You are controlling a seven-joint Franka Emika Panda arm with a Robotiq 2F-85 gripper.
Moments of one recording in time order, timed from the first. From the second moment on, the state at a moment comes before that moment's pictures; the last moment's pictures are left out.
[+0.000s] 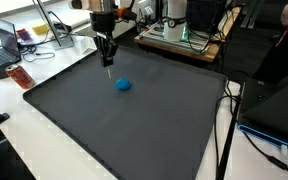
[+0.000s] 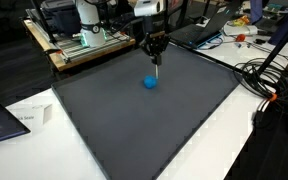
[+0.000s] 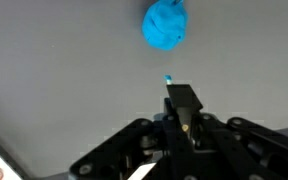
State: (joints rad) arm 0.61 0.91 -1.09 -1.48 -2.18 4.22 2.71
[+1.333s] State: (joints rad) arm 0.59 1.03 -1.05 -1.47 -2.20 4.21 2.71
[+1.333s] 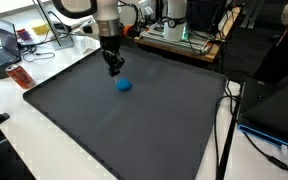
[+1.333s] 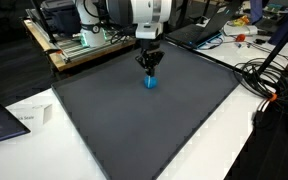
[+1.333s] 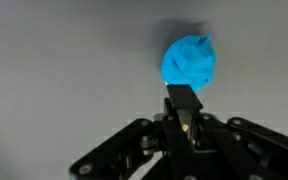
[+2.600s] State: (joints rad) arm 0.52 1.03 -0.97 -1.43 -2.21 4.22 2.71
